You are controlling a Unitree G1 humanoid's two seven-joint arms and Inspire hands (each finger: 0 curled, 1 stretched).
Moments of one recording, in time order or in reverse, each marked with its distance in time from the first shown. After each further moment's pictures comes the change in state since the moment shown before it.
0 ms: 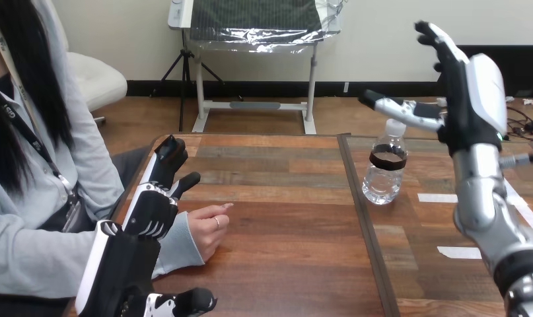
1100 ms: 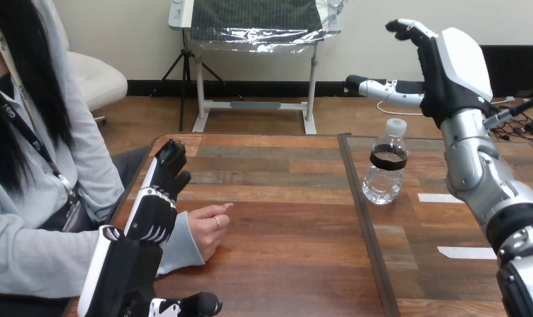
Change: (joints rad) left arm 0.030 -0.005 -0.014 -0.019 0.008 0.011 0.015; right arm -0.193 0.000 0.117 0.137 -0.064 0.204 0.077
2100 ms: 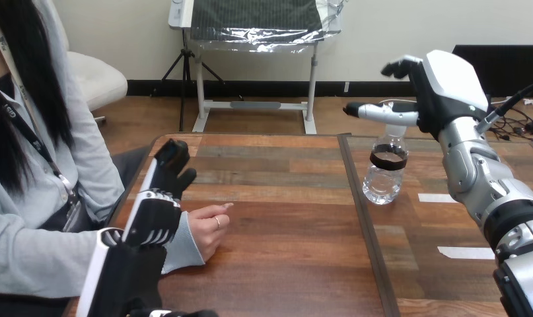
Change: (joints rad) left arm 0.012 0.003 -0.058 -0.018 -0.074 -0.079 -0.029; right arm -0.015 0.002 0.086 0.031 -0.068 0.173 0.079
